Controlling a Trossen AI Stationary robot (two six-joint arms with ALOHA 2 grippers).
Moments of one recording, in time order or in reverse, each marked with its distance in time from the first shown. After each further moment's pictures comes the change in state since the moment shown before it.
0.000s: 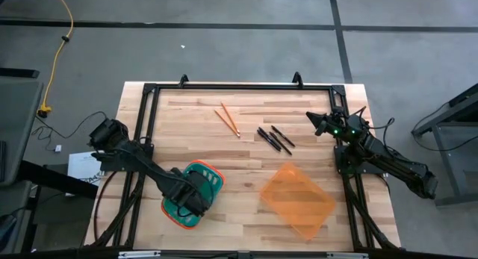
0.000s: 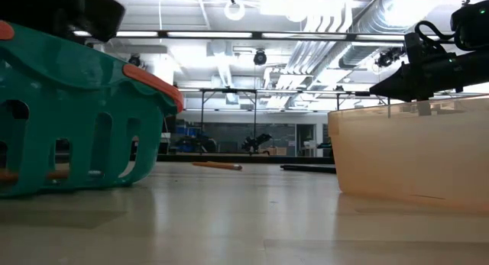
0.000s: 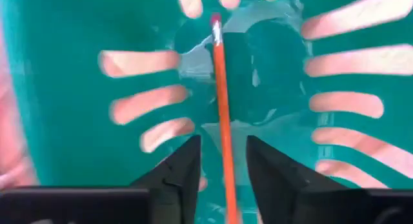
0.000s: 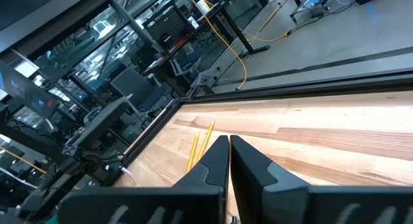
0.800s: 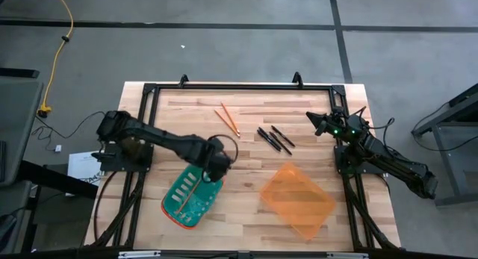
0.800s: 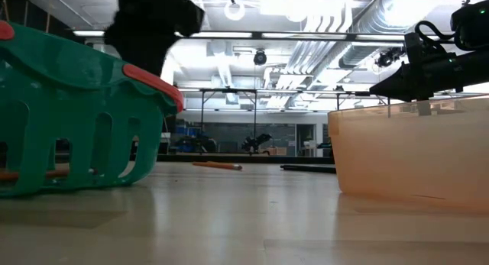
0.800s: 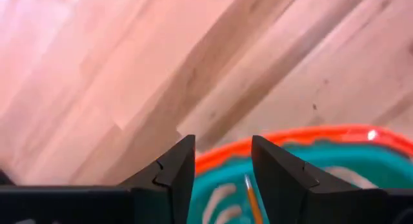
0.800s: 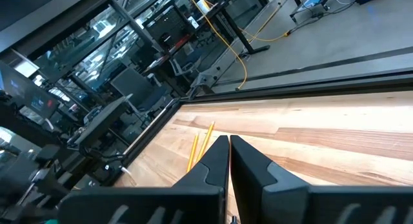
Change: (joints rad) left arm 0.367 0.000 0.185 -0.124 -0.126 0.453; right arm 0.000 0.000 0.000 0.000 0.000 0.000
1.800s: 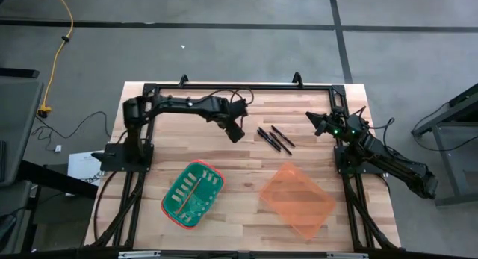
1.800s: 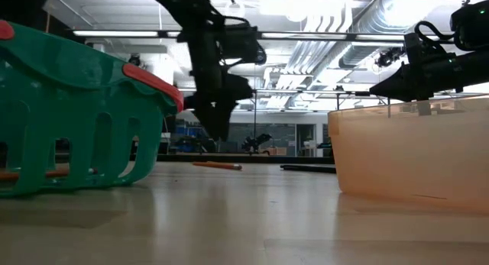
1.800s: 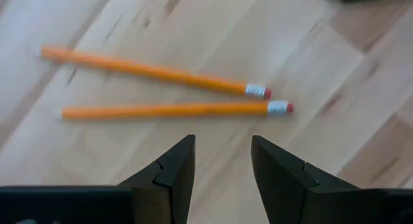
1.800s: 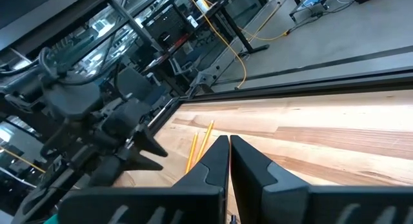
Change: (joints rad) left arm 0.512 0.206 0.028 0.437 0.119 0.604; right arm 0.000 0.006 0.000 0.000 0.000 0.000
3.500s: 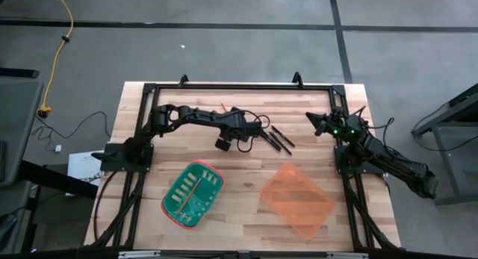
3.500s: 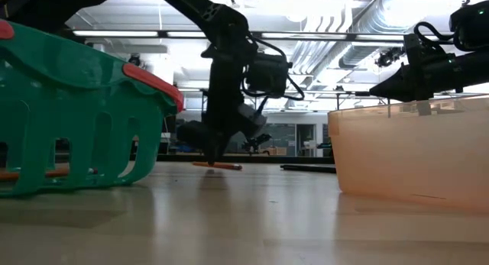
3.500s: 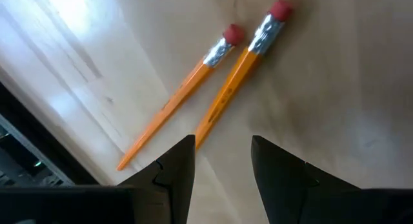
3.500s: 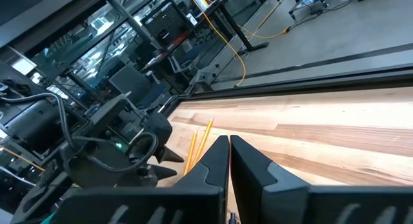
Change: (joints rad) left arm -0.124 0.289 0.227 -0.258 -0.344 0.883; right arm 0.000 0.008 0.000 0.000 -0.003 0.000
